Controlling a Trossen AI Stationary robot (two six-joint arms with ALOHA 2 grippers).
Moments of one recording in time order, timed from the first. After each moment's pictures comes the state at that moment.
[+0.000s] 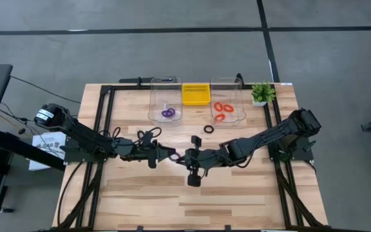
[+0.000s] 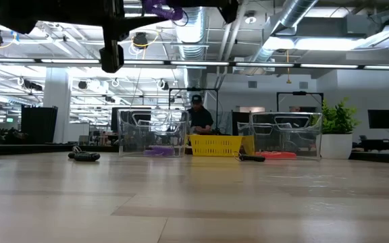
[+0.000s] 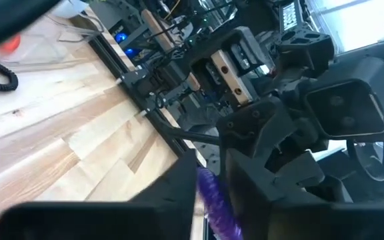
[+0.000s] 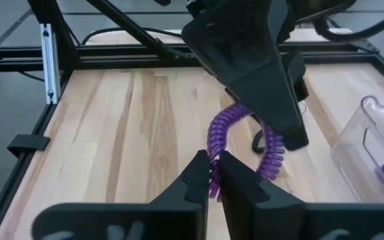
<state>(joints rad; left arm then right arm) -0.38 1.36 0.47 0.89 -0.42 -0.92 0.35 1.72 1.30 -0.12 0.34 0.15</state>
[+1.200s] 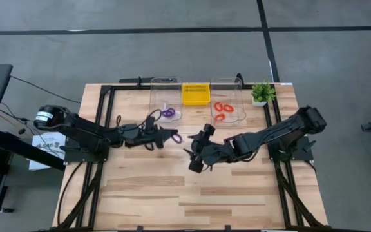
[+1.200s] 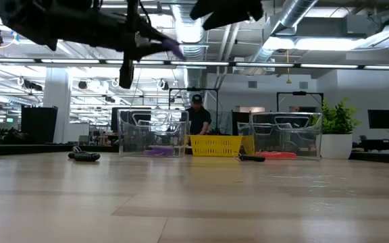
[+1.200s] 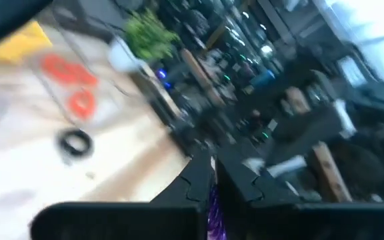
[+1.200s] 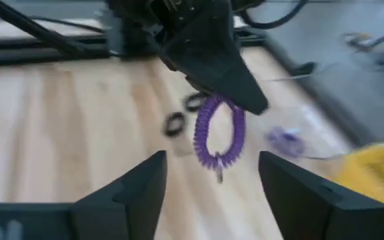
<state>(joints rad) -0.12 1.35 0.47 0.85 -0.35 -0.89 0.33 1.64 1.30 -0.33 0.64 0.23</state>
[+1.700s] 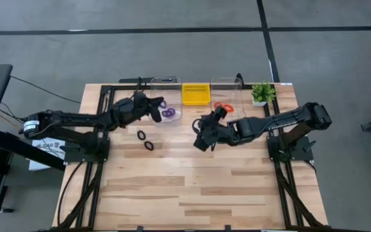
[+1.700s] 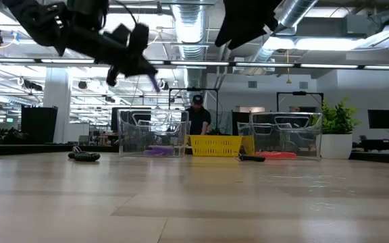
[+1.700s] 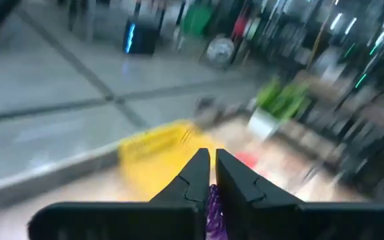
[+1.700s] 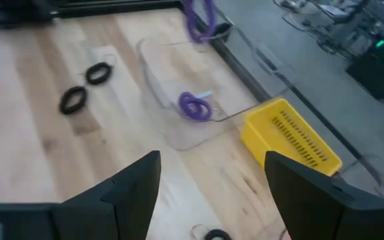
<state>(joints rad) 0.29 1.17 0.47 0.57 -0.33 -0.34 0.17 1.56 1.30 -0.59 0.70 0.30</state>
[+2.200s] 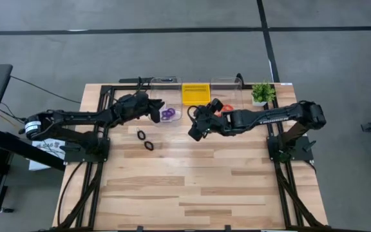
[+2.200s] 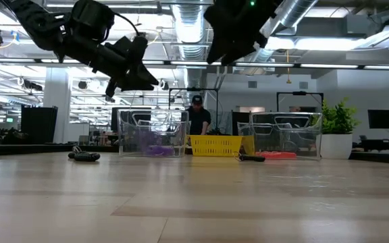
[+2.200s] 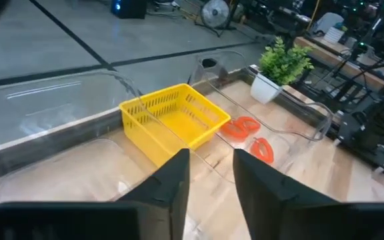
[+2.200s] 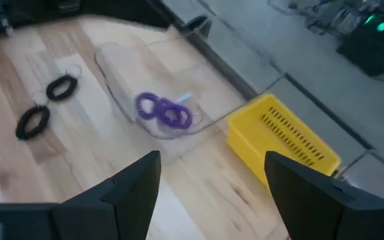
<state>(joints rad) 0.39 1.20 0.47 0.46 -0.16 -0.35 0.05 1.61 1.30 -0.51 0.63 0.29</state>
